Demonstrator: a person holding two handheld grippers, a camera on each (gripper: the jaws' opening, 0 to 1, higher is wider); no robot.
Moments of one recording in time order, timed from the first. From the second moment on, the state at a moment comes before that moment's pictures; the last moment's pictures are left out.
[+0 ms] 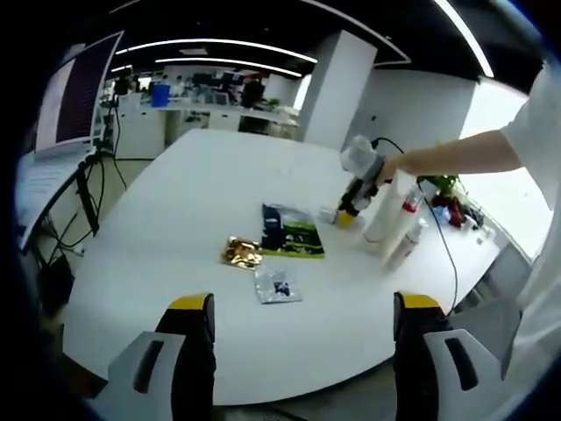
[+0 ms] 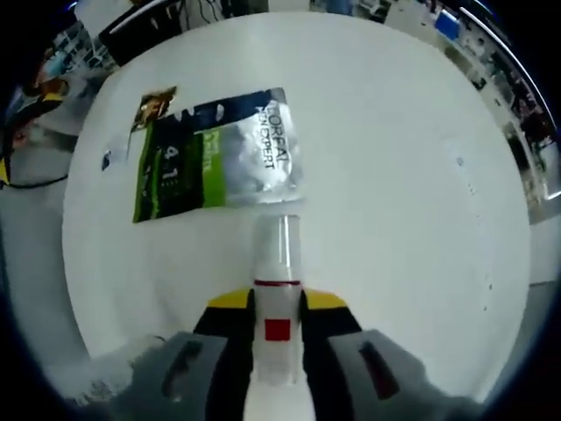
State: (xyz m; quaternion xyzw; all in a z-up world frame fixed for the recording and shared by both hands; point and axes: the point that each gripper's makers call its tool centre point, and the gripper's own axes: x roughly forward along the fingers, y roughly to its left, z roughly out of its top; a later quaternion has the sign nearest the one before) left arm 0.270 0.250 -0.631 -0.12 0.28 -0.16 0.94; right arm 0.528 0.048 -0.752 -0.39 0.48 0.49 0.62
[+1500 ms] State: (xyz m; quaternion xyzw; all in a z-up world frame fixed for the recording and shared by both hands) left arm 0.268 0.245 -0.627 -0.11 0.27 -0.18 0.94; right arm 0.530 0.047 -0.579 -0.31 0.29 0.44 0.79
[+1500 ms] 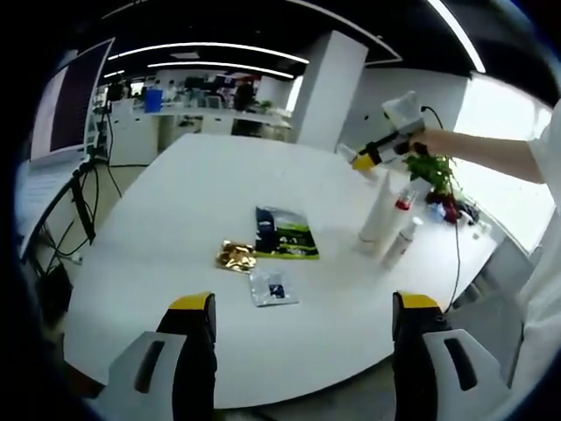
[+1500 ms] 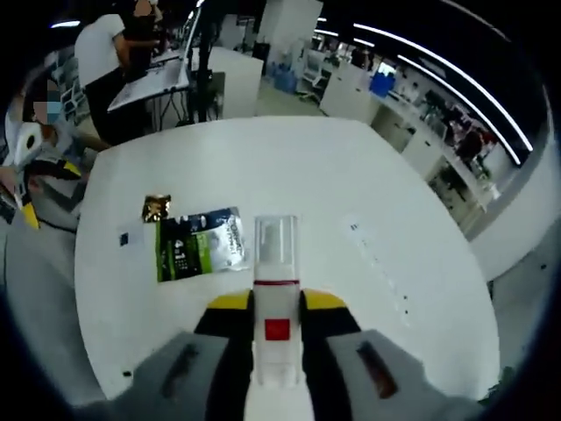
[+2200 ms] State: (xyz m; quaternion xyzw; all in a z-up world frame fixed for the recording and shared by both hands) left arm 0.265 0.240 -0.627 -0.08 0.27 -0.19 0.94; right arm 0.498 0.041 -0.482 -0.22 0.17 0.41 0.87
